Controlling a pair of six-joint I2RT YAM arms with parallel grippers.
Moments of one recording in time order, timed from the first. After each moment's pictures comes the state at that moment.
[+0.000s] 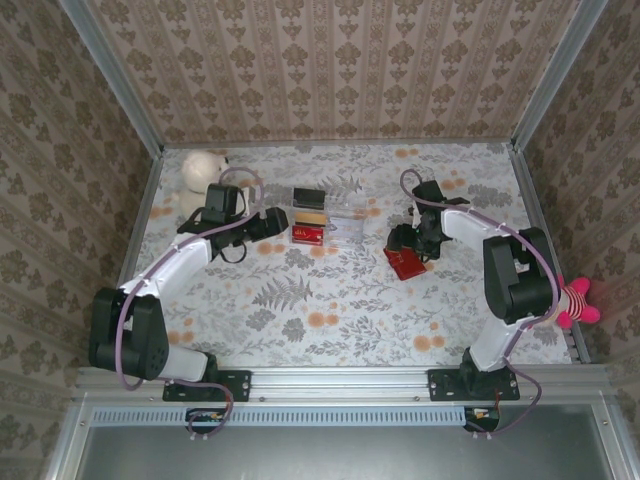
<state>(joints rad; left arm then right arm) -0.30 1.40 0.92 -0.34 0.33 -0.48 0.19 1.76 1.11 -0.67 -0.19 0.37</state>
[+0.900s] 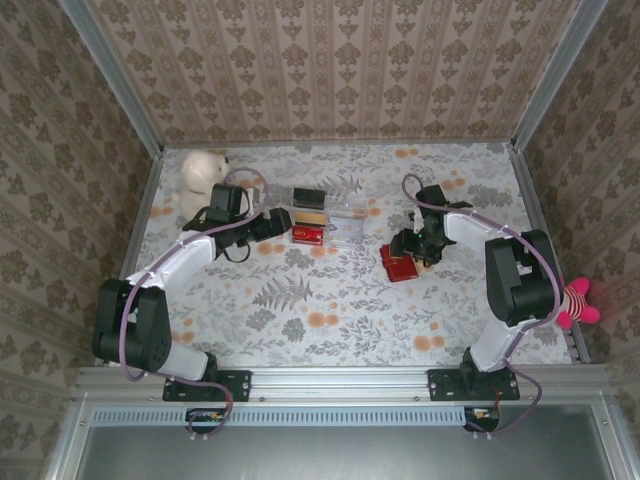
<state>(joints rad) -0.31 1.45 0.93 -0.32 0.35 -0.49 0.17 1.74 1.06 -0.67 -0.25 0.33</state>
